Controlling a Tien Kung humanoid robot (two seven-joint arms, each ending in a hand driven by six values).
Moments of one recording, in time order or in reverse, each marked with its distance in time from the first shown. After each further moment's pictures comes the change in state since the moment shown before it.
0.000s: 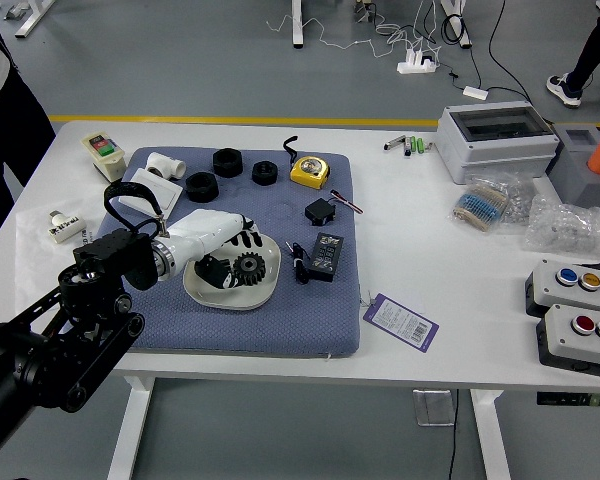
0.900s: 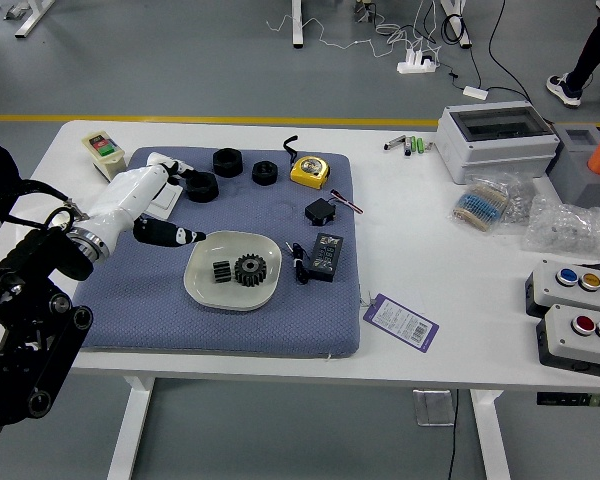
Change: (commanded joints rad) left arm 0.206 -0.036 -0.420 -0.131 -0.041 0.162 -0.081; right arm 0.004 0.001 0.009 -0.002 -0.007 0.004 -0.002
